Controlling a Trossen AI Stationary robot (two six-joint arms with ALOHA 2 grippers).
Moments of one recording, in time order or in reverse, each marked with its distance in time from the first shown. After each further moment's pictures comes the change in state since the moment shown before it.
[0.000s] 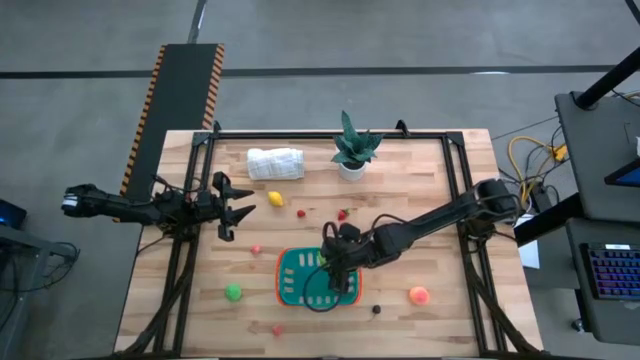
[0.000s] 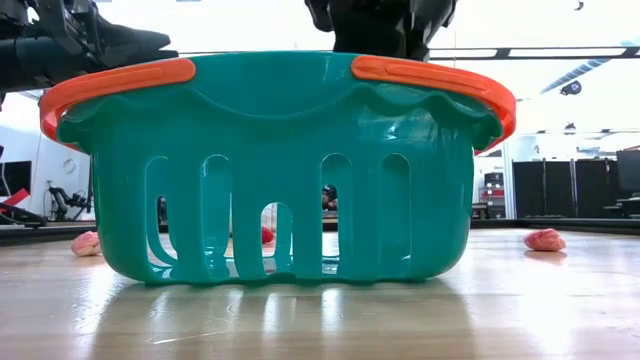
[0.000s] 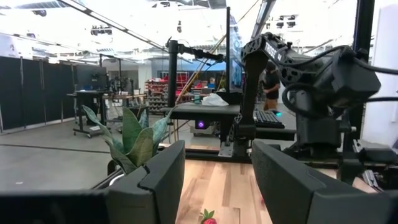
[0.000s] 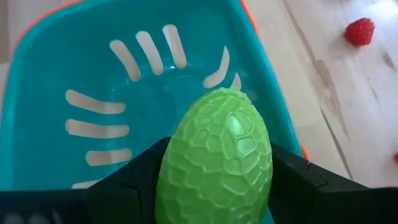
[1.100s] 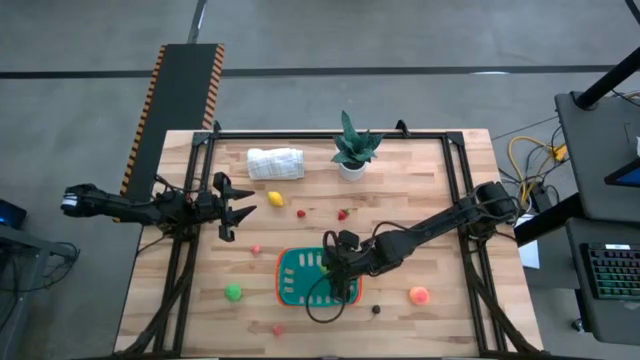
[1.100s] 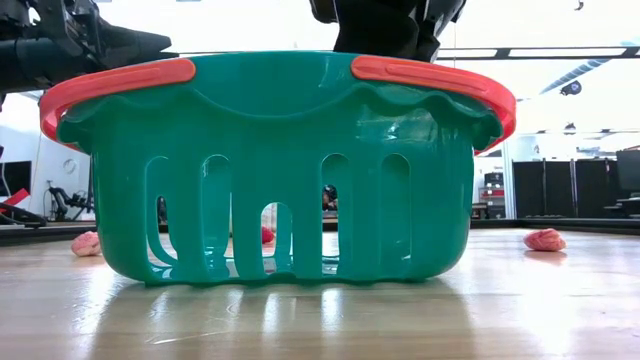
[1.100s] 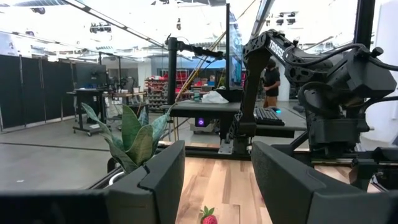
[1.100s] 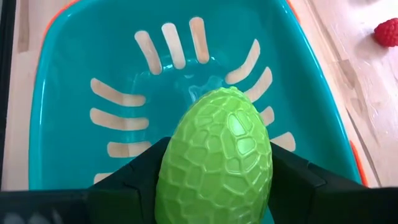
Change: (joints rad) left arm 0.000 0.011 0.000 0.000 0.000 0.000; right arm 0.043 0.015 -0.003 0.035 0.009 -0.003
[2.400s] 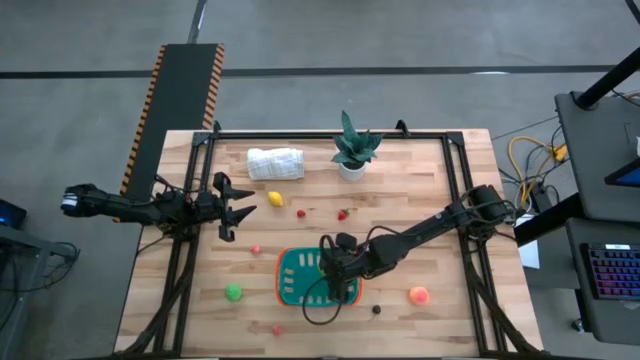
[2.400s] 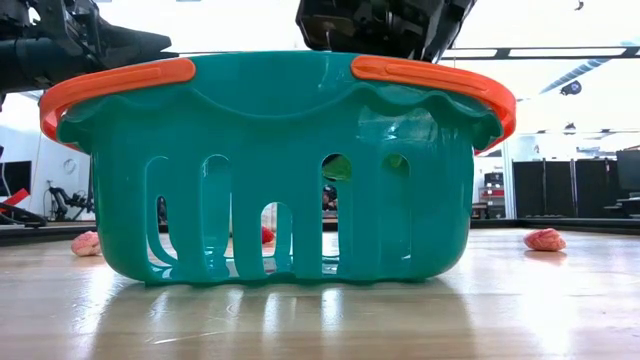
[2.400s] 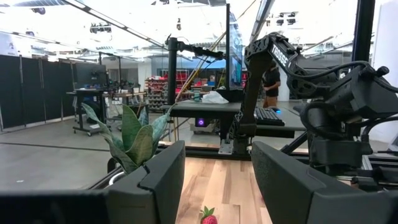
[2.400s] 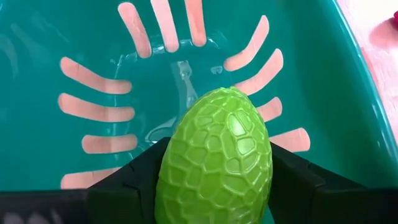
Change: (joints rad) left arm 0.000 0.000 0.000 0.000 0.000 0.000; right arm -0.002 0.064 0.001 0.016 0.000 -0.037
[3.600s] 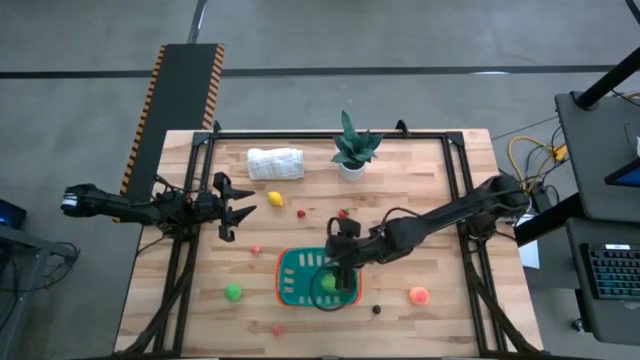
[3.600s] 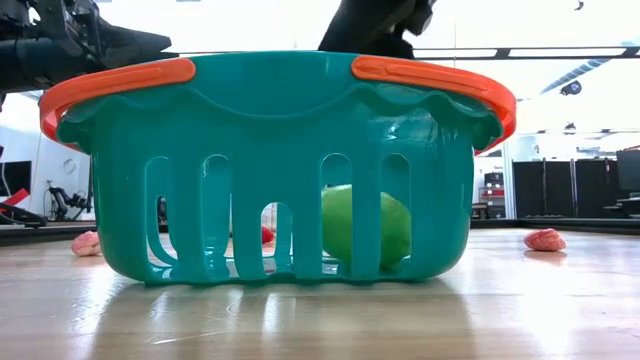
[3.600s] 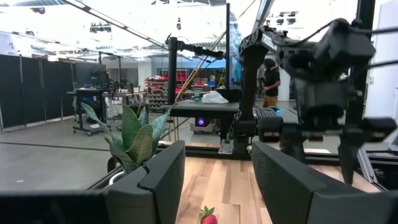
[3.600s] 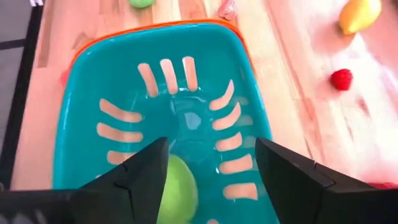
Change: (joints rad) left arm 0.000 0.000 0.000 -0.001 0.000 0.000; right arm -0.035 -0.180 0.002 -0.056 0.000 -0.093
